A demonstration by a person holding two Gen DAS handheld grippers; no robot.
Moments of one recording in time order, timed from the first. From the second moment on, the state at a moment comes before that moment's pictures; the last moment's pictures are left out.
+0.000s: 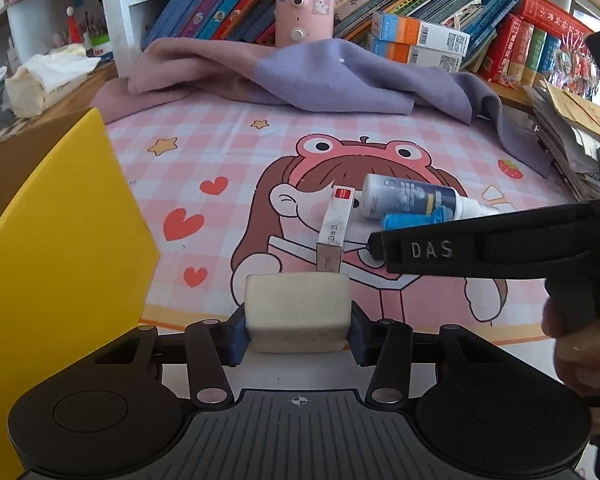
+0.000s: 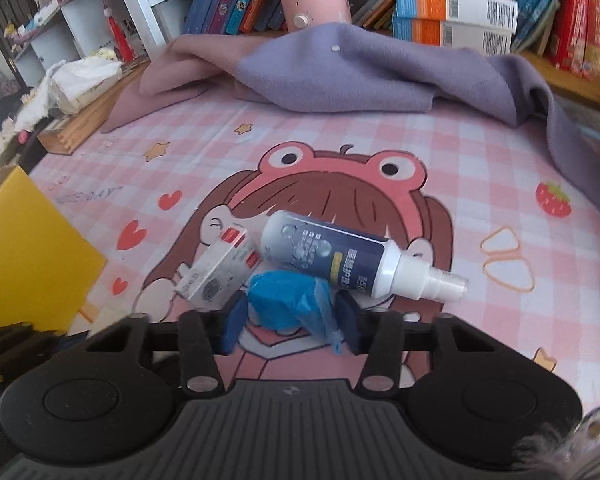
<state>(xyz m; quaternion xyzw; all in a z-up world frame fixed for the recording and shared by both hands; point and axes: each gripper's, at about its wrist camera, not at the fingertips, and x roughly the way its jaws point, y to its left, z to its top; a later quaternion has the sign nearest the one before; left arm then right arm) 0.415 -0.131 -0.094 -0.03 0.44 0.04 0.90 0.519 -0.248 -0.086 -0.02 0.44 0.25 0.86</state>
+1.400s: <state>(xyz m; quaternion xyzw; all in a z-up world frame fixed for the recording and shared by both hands) 0.251 -0.117 -0.002 -0.03 0.35 -0.06 0.93 0.325 -0.289 0.009 -0.03 0.37 0.25 0.90</state>
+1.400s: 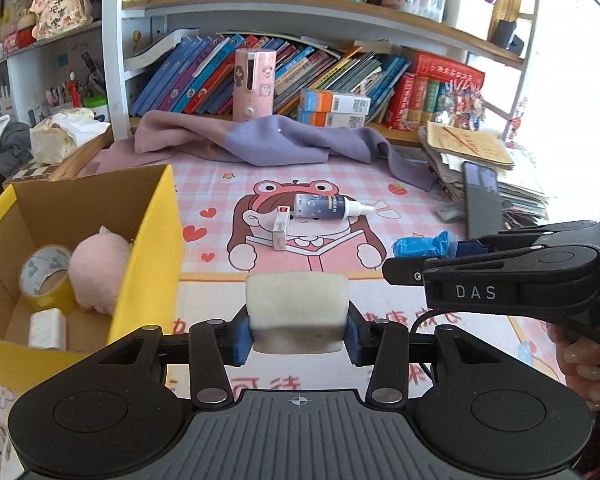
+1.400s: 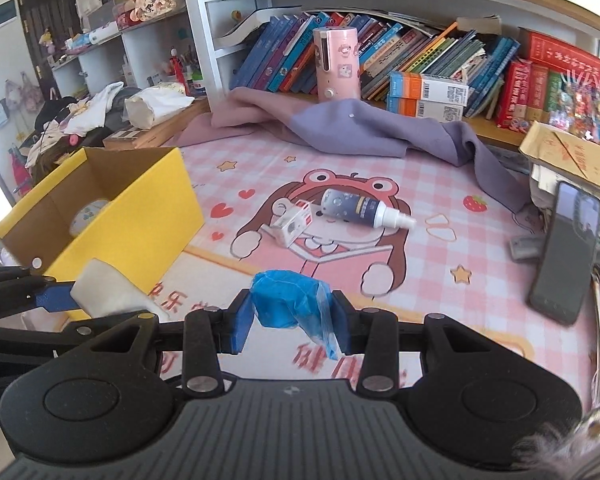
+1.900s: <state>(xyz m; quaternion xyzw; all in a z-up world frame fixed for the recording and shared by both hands) 0.173 -0.062 0.002 -0.01 0.34 -0.11 0.94 0.230 -0.241 0.021 -0.02 0.35 0.18 0.92</state>
